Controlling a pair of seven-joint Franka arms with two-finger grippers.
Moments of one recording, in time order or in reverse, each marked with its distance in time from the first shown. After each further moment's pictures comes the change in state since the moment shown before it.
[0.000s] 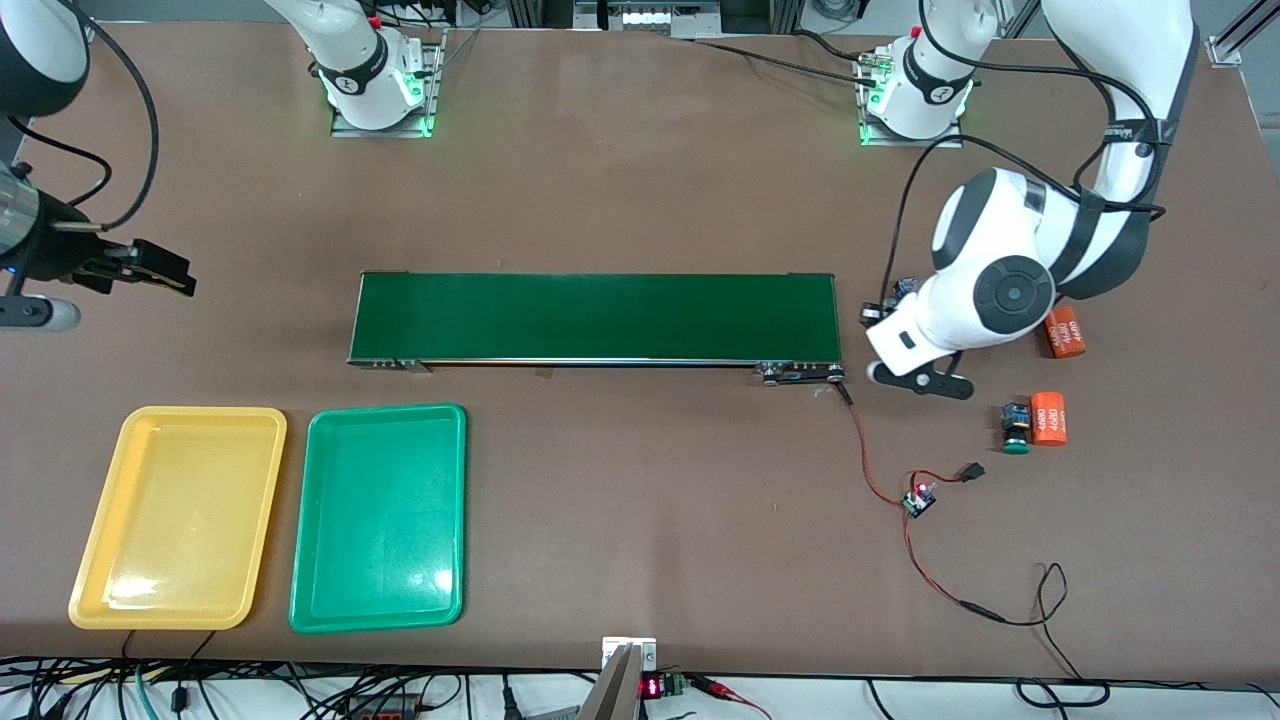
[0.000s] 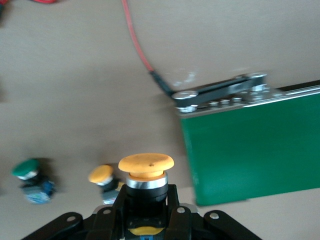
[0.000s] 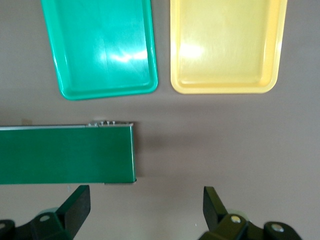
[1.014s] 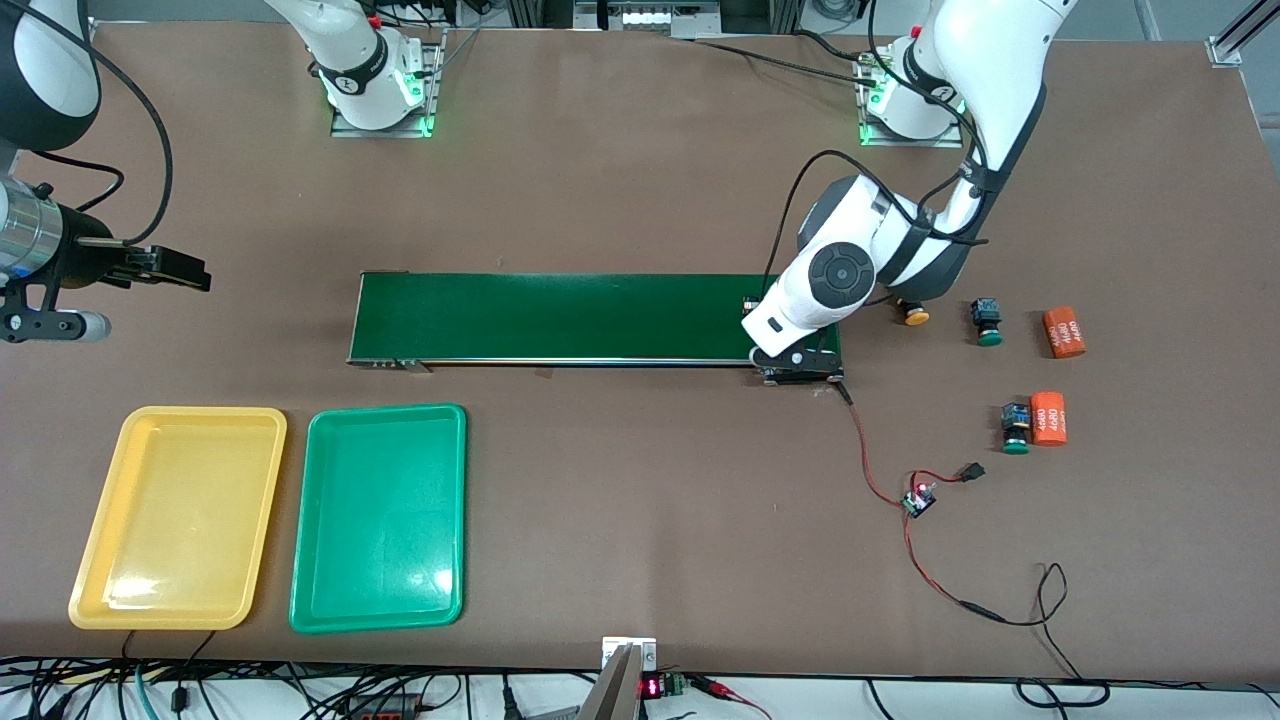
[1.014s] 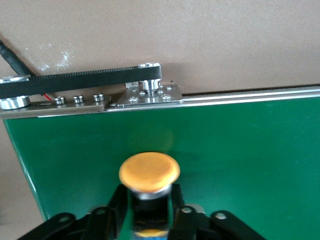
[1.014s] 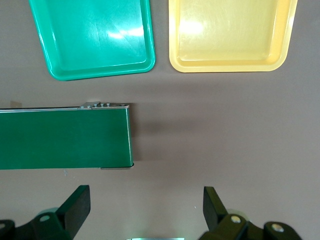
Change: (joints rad) left arm -0.149 0.126 -0.062 -0.097 -0.015 0.284 -0.283; right arm -0.006 0.024 -0.001 0.001 0.000 -0.051 -0.002
